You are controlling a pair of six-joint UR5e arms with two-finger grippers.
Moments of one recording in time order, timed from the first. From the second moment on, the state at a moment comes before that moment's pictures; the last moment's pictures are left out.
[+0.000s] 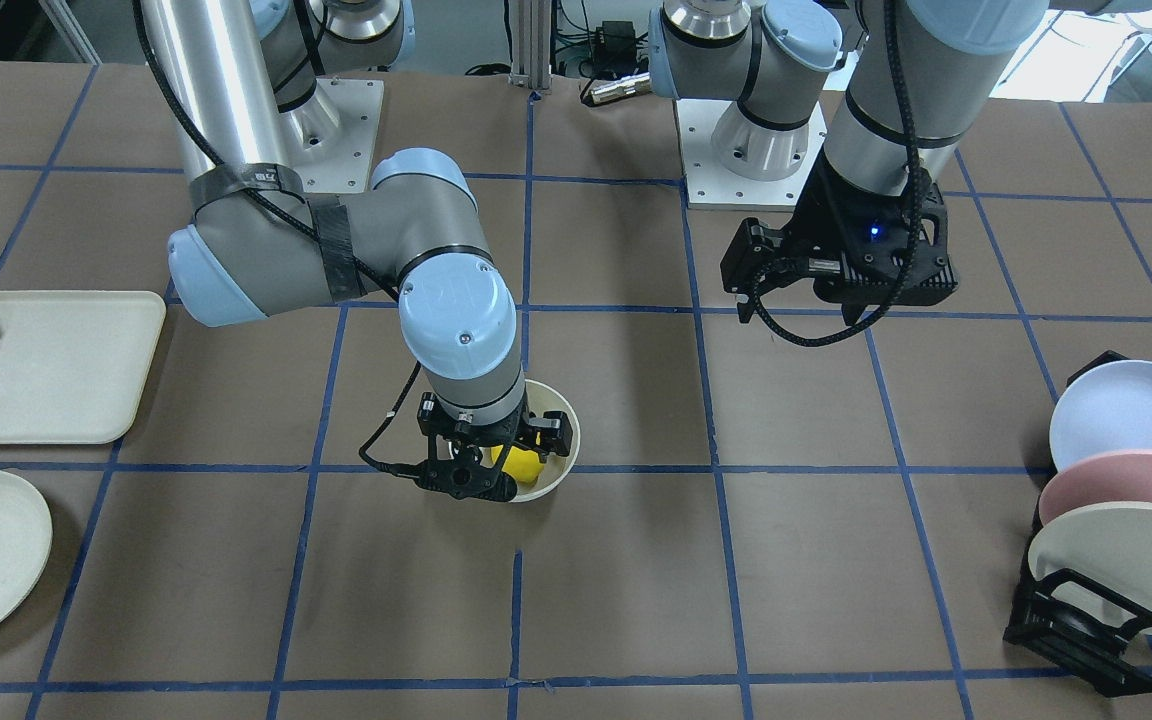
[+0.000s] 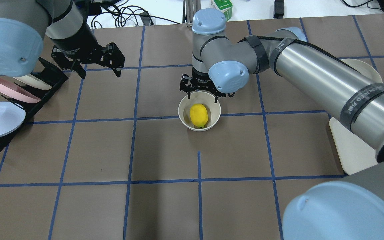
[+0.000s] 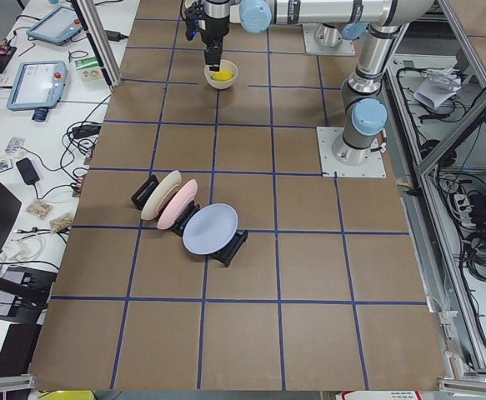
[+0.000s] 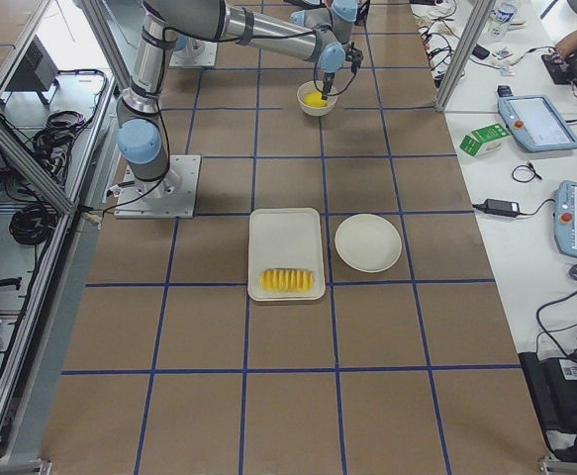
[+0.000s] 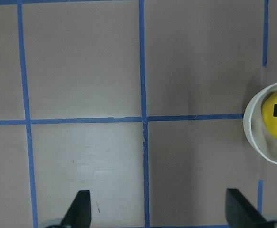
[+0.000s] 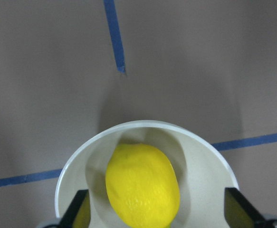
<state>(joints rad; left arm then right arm) -1.58 -1.64 -1.57 -1.45 1.57 0.00 1.88 -1.07 1.49 -1.95 -1.49 0.49</state>
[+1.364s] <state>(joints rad) -1.58 -1.64 -1.57 -1.45 1.57 0.00 1.58 -1.47 1.52 -1.57 -1.55 0.18</state>
